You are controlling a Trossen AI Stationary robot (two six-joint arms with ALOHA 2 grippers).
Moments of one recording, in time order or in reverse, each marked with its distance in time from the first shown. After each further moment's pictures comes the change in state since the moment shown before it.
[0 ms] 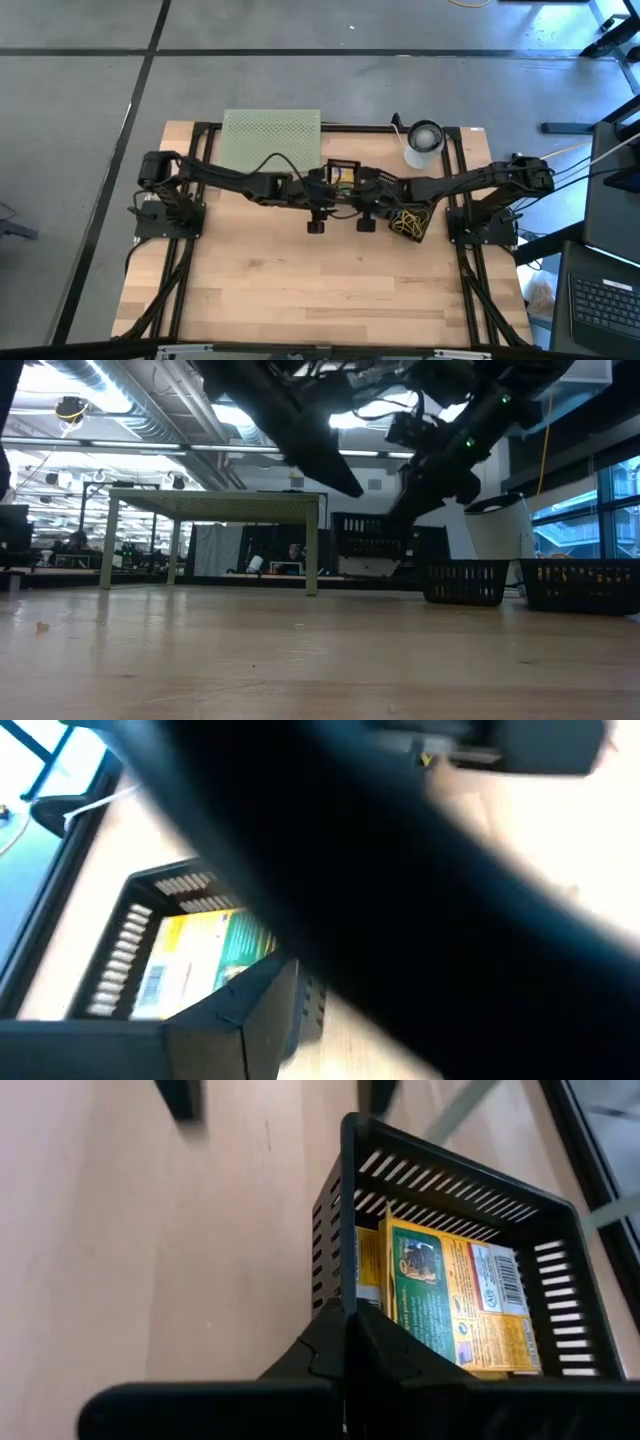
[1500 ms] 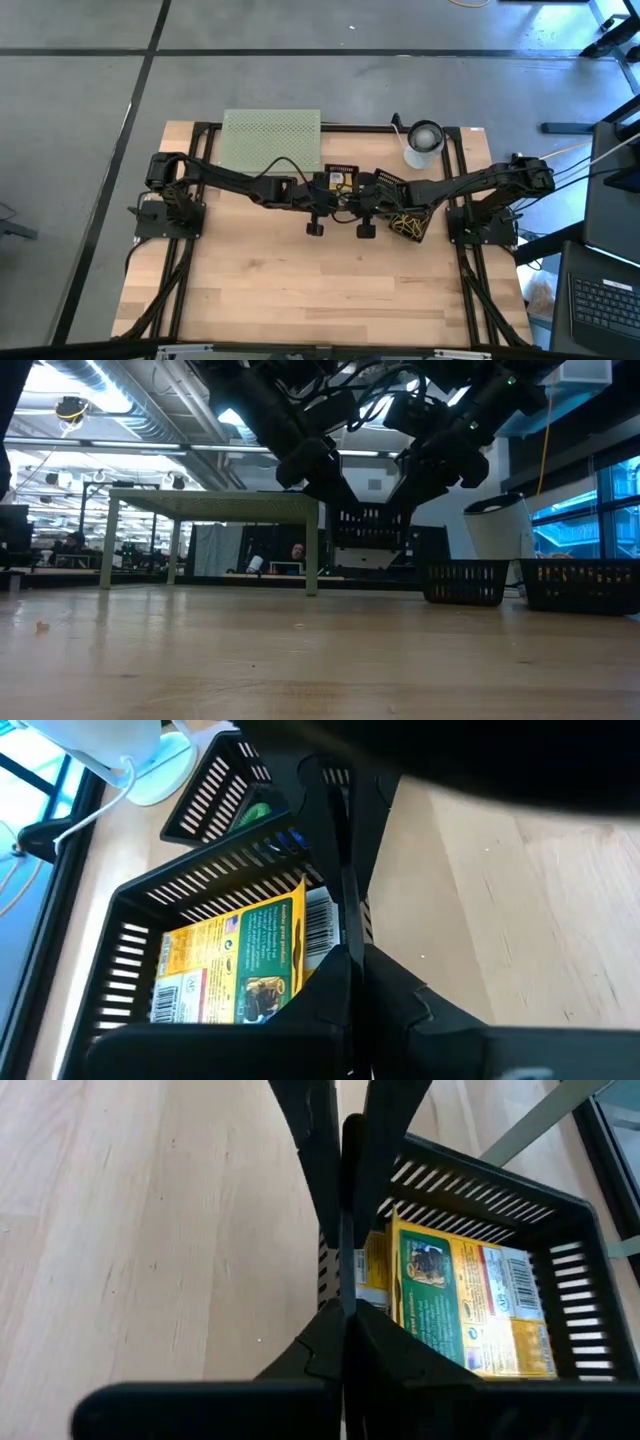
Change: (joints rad) left arm -0.008 0.068 0.000 0.025 -0.011 0.149; right arm 0.053 0.000 0.050 -0.053 -0.012 0.027
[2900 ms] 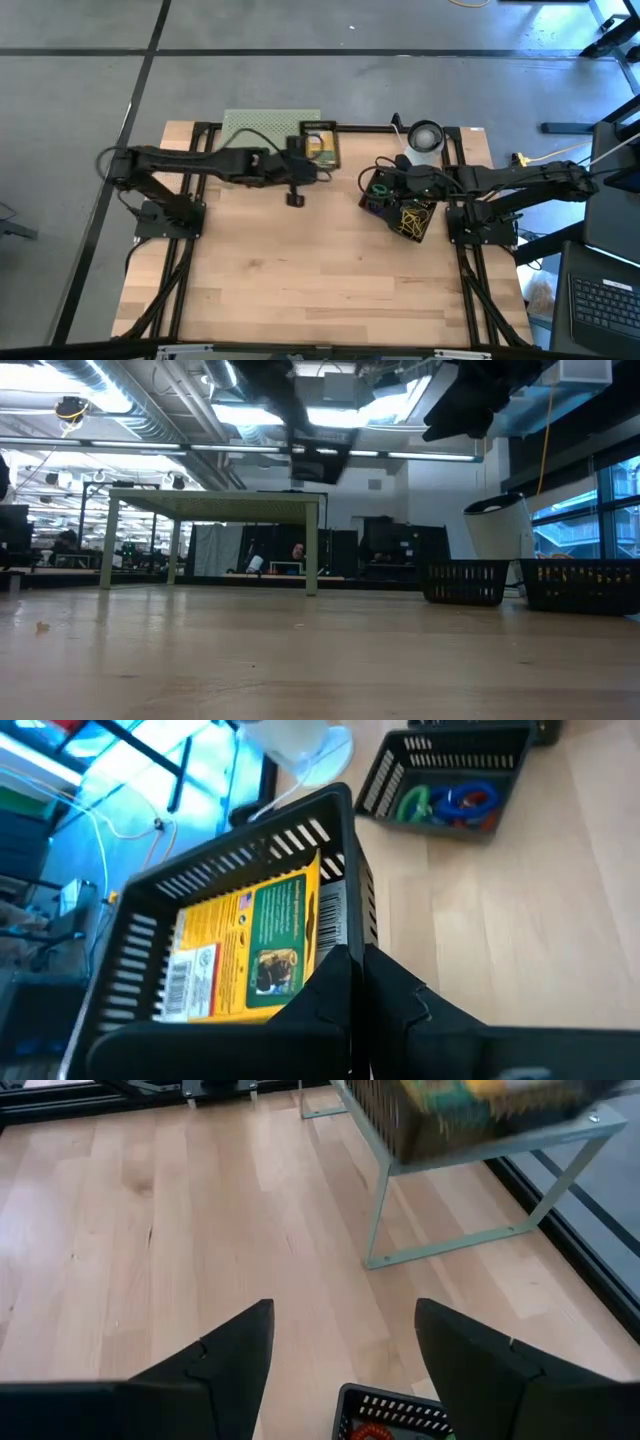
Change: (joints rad) left arm 0.055 -0.263 0.181 -0.437 -0.233 0.101; right arm 0.000 -0.436 0.002 -0.240 0.011 0.292
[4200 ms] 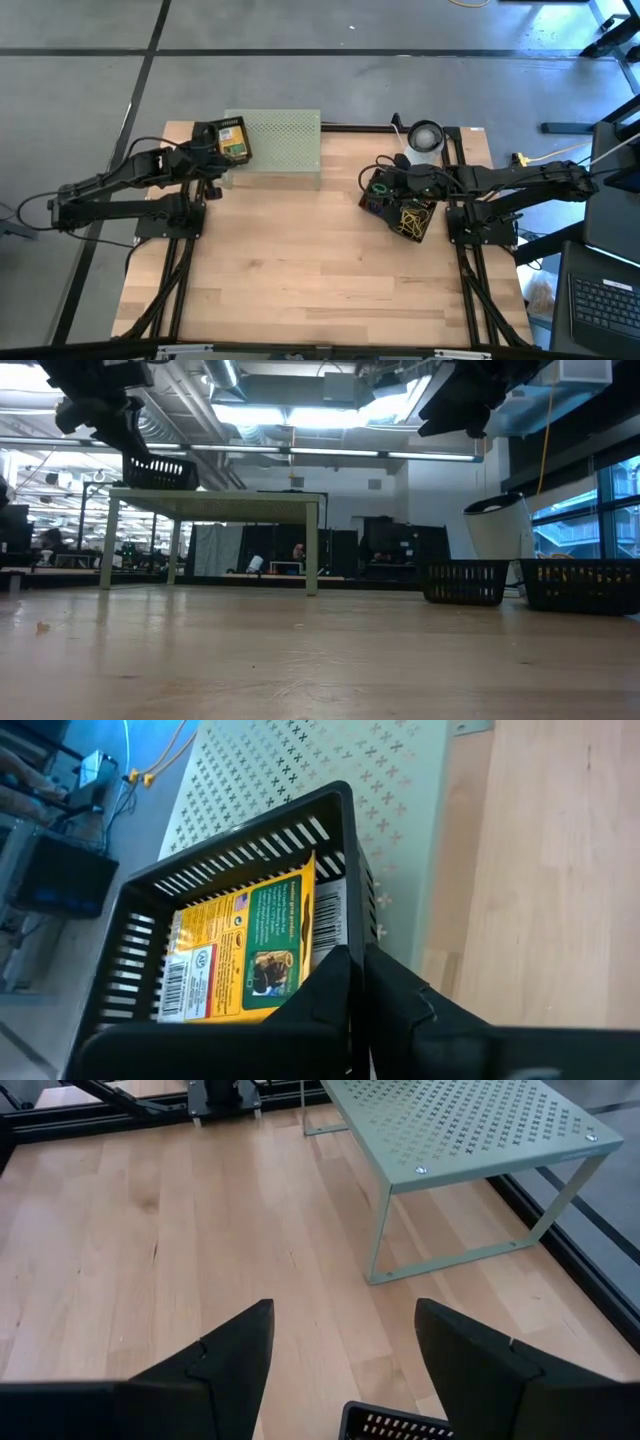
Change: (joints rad) left arm 0.304 -0.914 -0.578 -0.395 0.078 0.013; right arm 0.000 0.002 -0.001 0.041 0.000 -0.004
